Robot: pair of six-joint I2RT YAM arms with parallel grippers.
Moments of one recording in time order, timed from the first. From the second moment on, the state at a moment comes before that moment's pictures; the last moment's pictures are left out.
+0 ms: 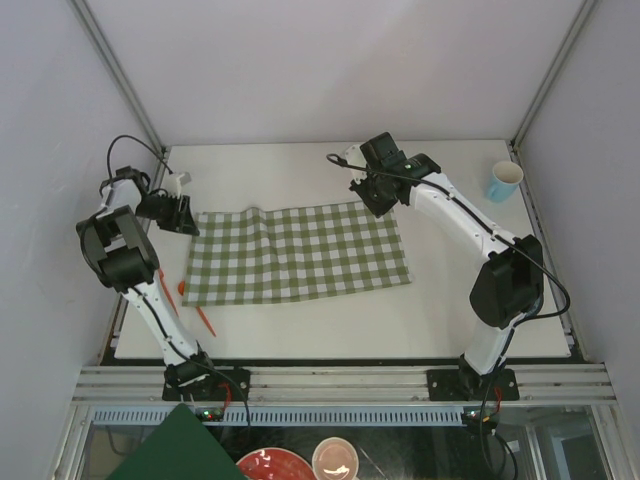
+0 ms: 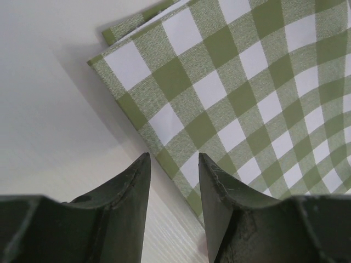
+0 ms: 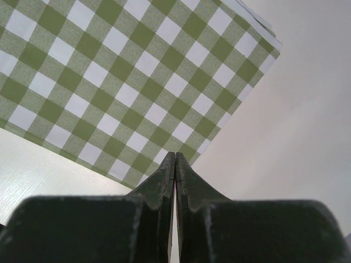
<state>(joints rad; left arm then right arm) 0.41 2.14 1.68 -0.98 0.65 0.72 0.54 1.78 1.70 -0.93 -0.01 -0.25</state>
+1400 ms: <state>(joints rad) 0.44 2.22 1.78 -1.14 0.63 0.72 0.56 1.78 1.71 -0.94 -0.02 -0.25</state>
